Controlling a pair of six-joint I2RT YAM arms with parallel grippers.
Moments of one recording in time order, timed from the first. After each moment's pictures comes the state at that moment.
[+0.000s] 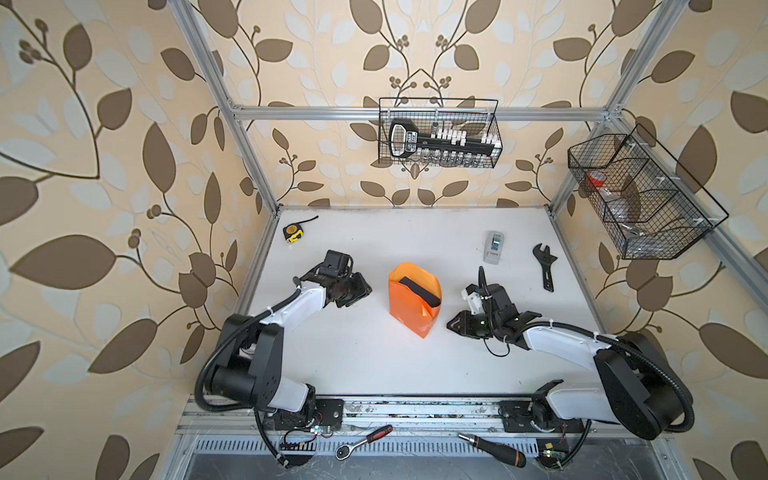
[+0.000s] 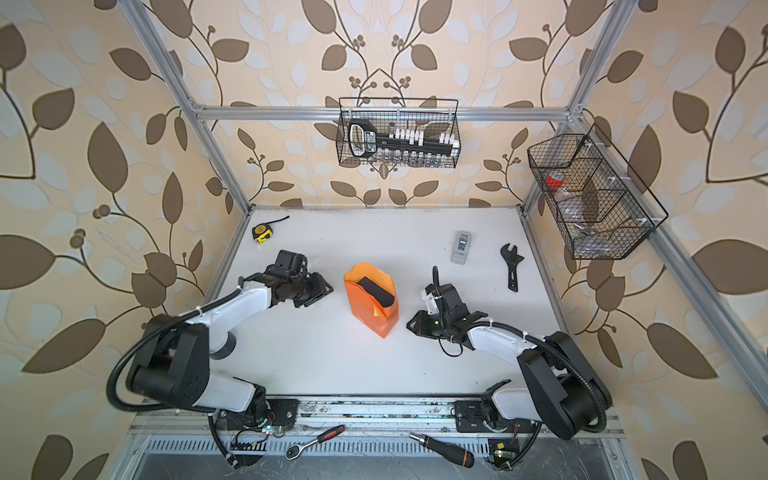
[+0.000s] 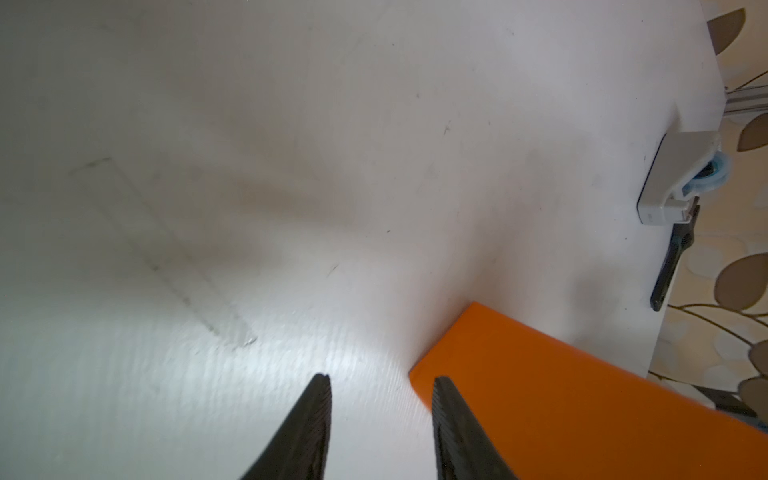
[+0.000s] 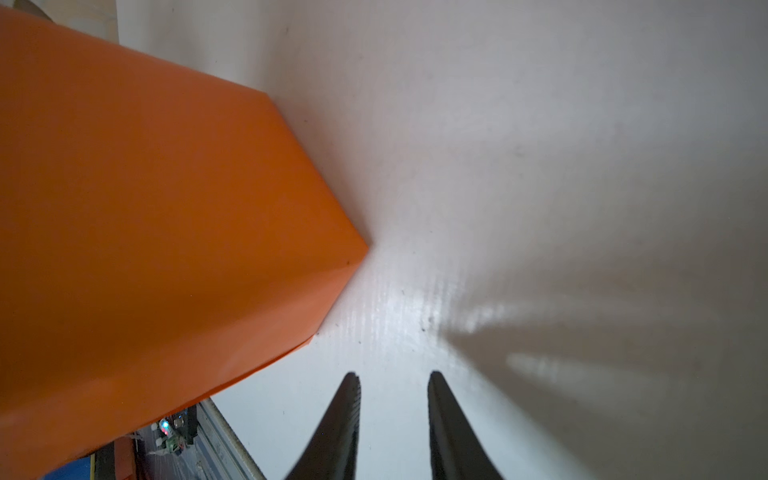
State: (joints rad) left arm -0.24 1.51 0.86 -0.35 0.36 -0.70; right arm 0.48 1.38 0.50 -0.04 -0.38 0.66
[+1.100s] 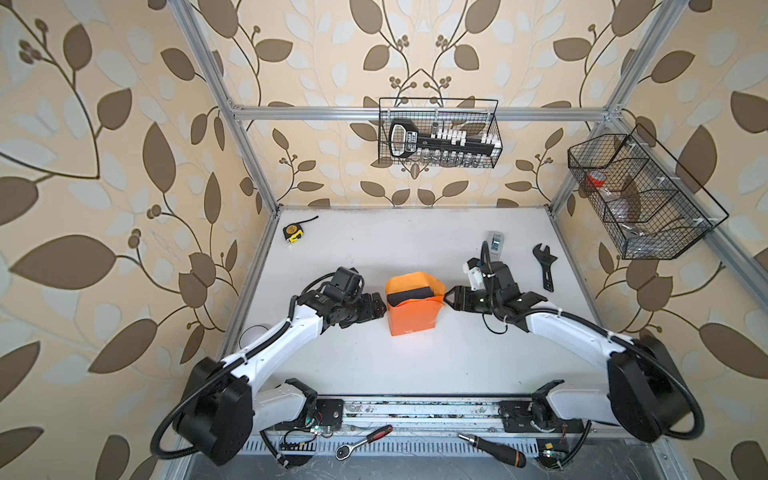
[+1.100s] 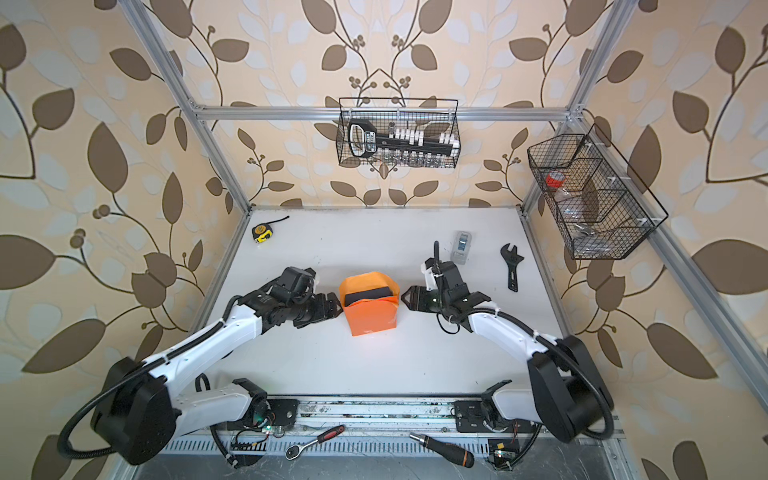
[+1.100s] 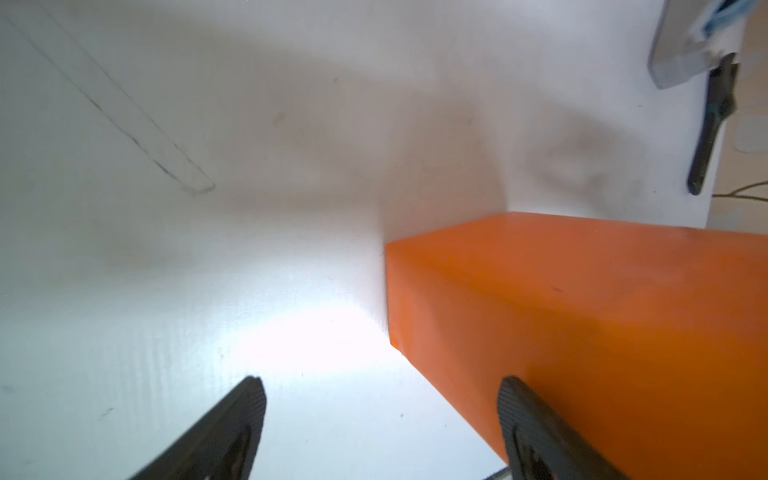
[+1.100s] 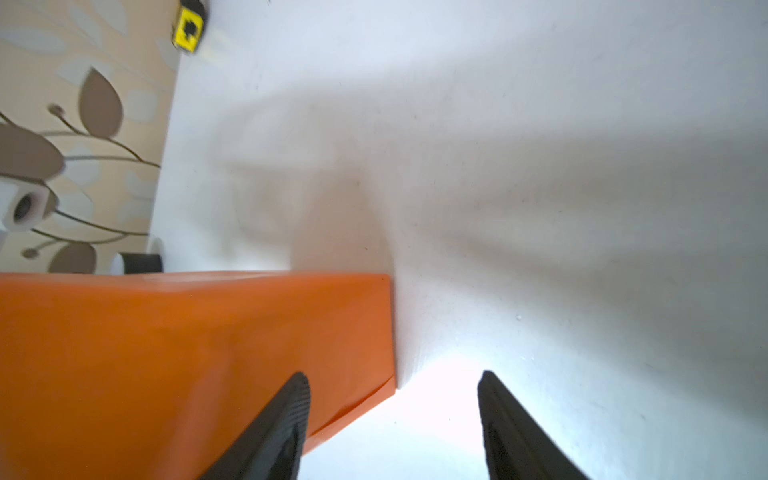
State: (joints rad) left arm -0.45 1.11 0.80 -0.62 0.20 -0.68; right arm 0.42 1.24 0.72 -0.23 -0.29 0.54
